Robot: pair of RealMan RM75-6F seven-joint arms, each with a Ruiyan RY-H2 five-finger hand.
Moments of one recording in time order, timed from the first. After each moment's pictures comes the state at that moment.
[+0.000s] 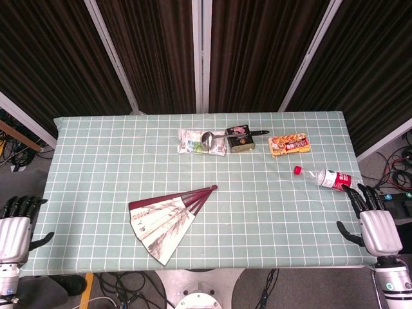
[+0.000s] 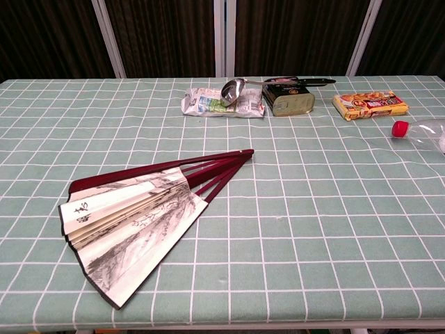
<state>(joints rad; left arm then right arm) -0.03 -1.21 -0.03 -1.57 1.48 1.56 0.15 0.10 -1.10 0.04 -1.60 -1.57 1.48 0.07</state>
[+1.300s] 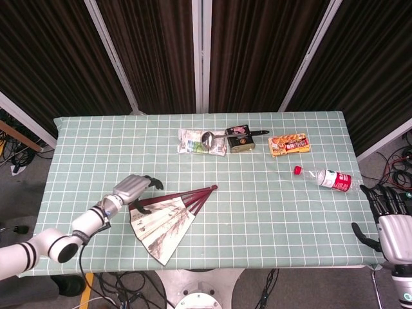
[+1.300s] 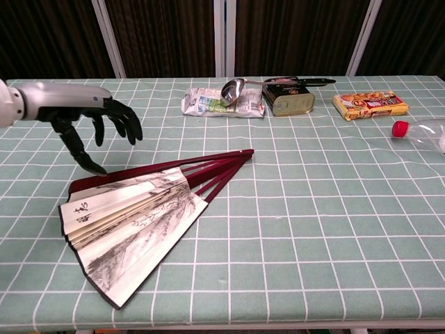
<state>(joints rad) -0.78 -1.36 -0.15 -1.47 1.28 0.55 -0.12 0.06 -1.03 0.04 -1.62 -1.59 1.57 0.09</state>
